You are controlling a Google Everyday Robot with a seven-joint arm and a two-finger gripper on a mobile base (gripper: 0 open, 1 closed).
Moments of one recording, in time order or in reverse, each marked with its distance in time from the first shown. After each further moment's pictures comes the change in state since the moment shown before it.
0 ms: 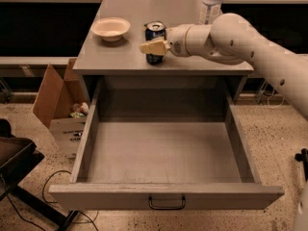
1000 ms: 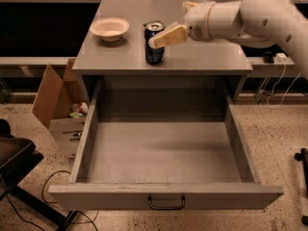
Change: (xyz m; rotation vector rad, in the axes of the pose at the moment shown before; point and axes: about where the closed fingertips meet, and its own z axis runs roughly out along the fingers) arm -0.051 -0.001 -0.067 -0.029 -0.030 -0.164
